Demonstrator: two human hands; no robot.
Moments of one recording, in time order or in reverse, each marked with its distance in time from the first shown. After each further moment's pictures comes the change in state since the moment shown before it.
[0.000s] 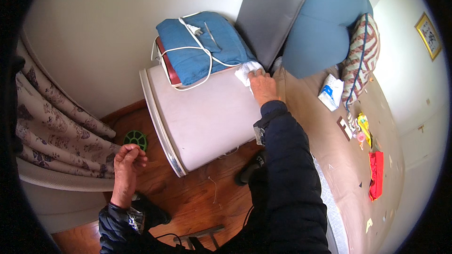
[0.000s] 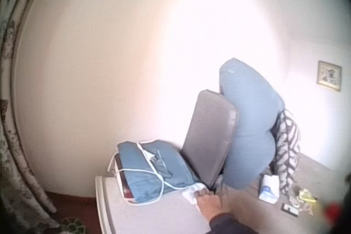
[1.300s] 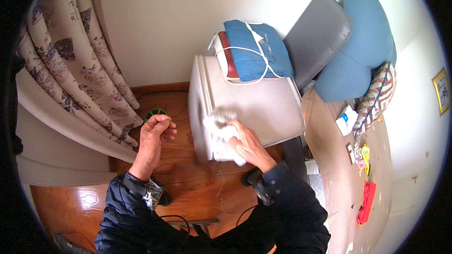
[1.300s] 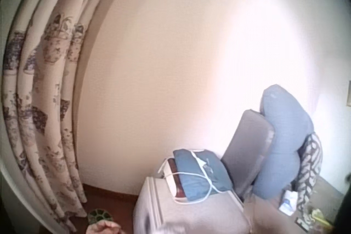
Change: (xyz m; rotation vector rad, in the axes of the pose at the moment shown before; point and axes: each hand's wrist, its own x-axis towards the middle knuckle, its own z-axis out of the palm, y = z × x) left_hand -0.013 0.017 -0.031 -0.143 0.026 0.059; right_hand -0.124 -0.175 -0.165 1.257 -0.427 -0.123
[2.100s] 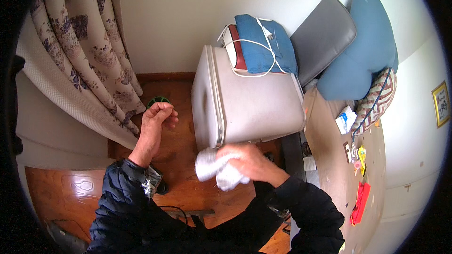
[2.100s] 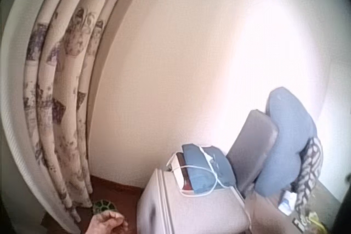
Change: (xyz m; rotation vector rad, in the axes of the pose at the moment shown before) left_hand -0.011 0.000 -0.018 0.013 -0.013 0.052; right_hand -0.062 -0.050 -0.001 0.046 -0.430 -0.103
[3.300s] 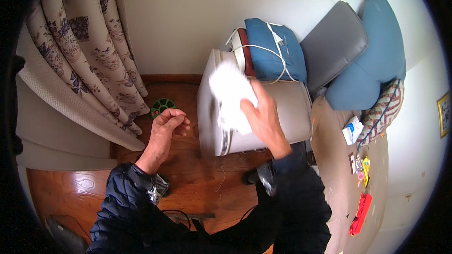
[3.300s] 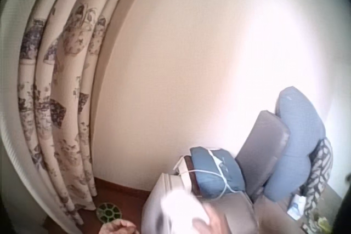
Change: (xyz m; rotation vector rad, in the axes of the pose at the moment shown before) left_hand 0.006 -0.004 0.015 -0.038 -0.025 -0.065; right_hand 0.093 -0.013 -0.072 -0.004 0.642 -0.152
